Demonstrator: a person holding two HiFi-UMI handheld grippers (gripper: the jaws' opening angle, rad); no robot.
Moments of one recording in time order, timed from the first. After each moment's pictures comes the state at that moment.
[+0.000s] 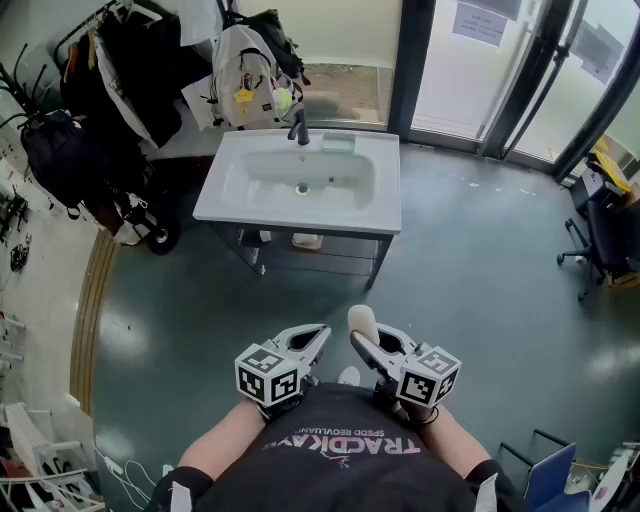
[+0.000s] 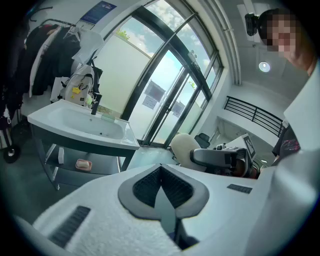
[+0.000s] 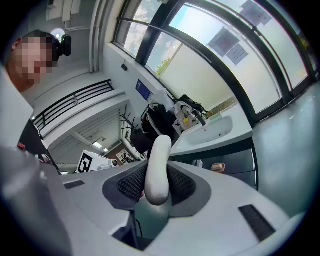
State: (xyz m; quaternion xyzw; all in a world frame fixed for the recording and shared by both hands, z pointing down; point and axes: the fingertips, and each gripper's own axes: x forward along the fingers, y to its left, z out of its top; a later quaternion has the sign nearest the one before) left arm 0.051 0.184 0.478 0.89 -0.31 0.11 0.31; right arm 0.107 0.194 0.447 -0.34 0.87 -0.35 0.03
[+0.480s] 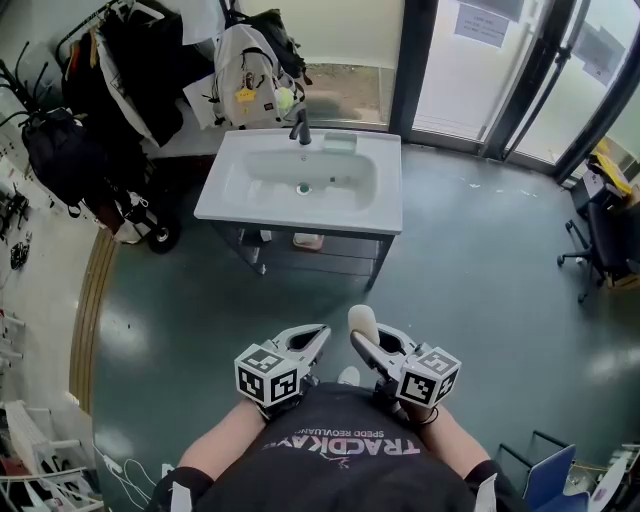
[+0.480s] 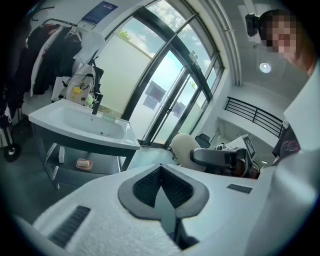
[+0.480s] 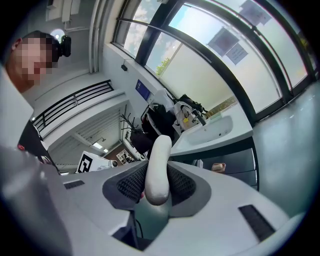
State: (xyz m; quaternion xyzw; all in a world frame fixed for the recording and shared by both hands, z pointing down) left arm 0.049 0.187 0.478 0.89 -0.31 0.10 0.31; right arm 0.105 0.196 0.446 -0.34 0.87 -0.36 0.03
